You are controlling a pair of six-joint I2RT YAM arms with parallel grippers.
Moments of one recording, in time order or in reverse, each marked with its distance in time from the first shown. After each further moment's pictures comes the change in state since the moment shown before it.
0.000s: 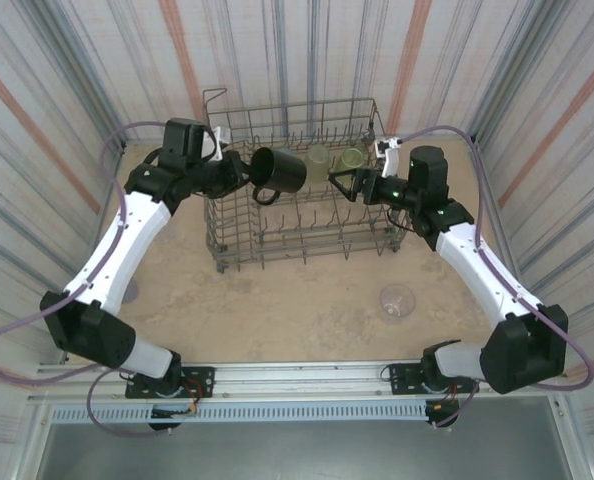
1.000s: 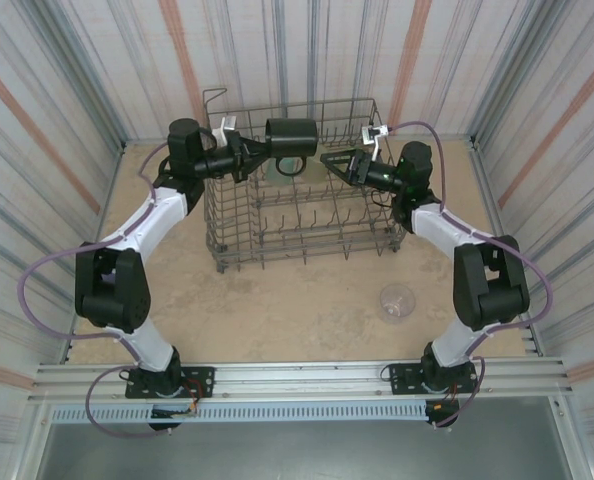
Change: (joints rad) left arm 0.101 0.198 -0.216 0.939 0.484 -0.651; right arm -0.045 0.368 -0.005 0.770 -0.323 0.516
